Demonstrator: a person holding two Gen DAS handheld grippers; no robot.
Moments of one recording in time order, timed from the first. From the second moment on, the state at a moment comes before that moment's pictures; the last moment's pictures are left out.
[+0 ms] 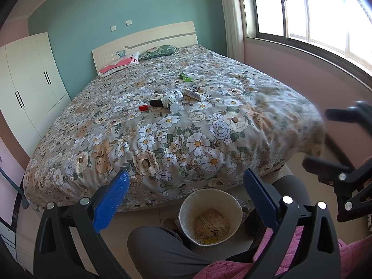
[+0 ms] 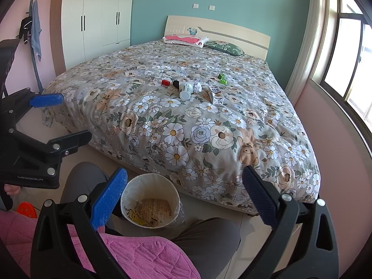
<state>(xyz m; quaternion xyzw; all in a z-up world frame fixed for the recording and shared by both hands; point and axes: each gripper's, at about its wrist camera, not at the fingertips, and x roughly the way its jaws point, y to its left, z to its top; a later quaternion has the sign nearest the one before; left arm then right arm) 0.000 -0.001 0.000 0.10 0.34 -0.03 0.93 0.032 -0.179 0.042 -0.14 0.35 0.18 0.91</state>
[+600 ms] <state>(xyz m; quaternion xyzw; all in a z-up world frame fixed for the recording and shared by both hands) 0.003 -0.005 0.007 0.10 0.34 -0.03 0.93 0.031 -0.179 0.040 -0.14 0.35 0.18 0.91</state>
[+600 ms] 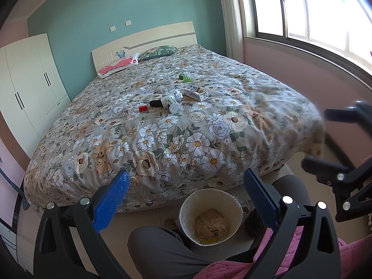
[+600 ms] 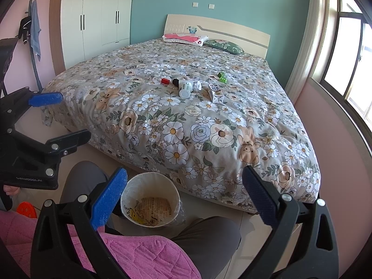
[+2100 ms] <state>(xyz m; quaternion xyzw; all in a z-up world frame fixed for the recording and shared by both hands) 0.002 -0.004 0.004 0.09 0.34 -0.03 0.94 0.035 -0.178 0.041 -0.14 0.34 0.17 0.91</state>
